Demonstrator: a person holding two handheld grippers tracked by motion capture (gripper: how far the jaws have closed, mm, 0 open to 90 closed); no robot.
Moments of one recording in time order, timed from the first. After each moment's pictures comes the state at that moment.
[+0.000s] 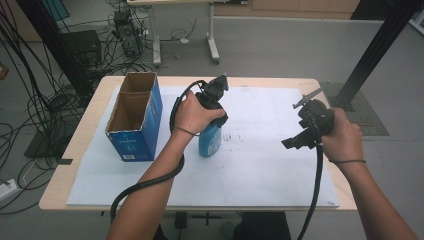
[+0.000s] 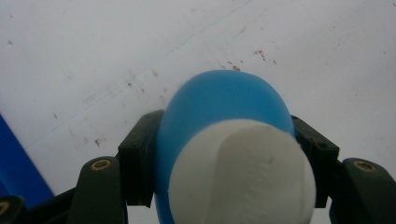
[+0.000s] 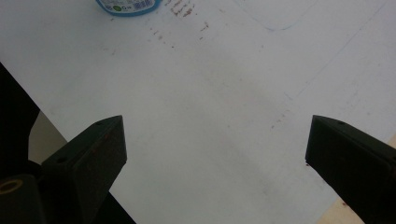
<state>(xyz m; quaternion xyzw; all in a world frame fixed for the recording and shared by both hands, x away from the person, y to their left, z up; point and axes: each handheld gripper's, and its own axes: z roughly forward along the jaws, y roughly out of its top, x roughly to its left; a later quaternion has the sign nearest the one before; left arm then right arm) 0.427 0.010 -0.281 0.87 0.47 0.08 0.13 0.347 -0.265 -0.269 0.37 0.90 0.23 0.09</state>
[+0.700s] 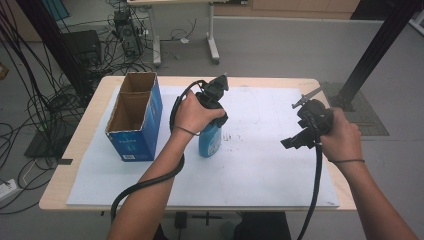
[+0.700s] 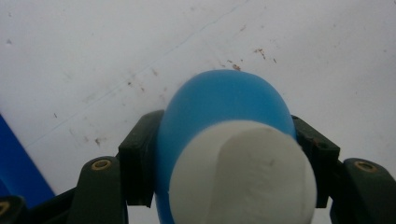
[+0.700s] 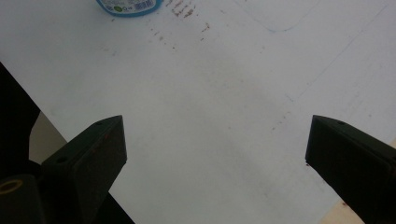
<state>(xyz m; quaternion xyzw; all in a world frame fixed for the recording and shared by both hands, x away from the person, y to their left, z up) 0.428 0.009 -0.281 0.87 0.47 0.08 0.12 0.348 -0.264 -0.270 0.37 0.90 0.23 0.09</state>
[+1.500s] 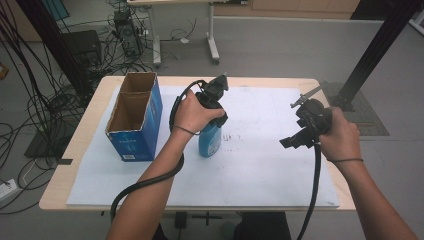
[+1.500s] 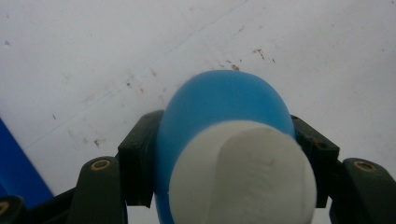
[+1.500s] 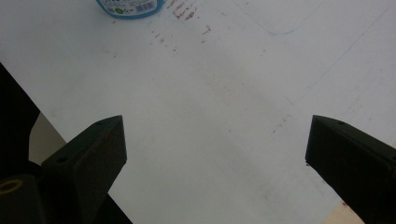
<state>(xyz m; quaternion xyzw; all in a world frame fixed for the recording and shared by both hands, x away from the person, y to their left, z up) 0.429 0.010 -0.281 0.87 0.46 0.08 0.13 0.349 -0.261 -0.269 0.37 0.90 0.23 0.09</state>
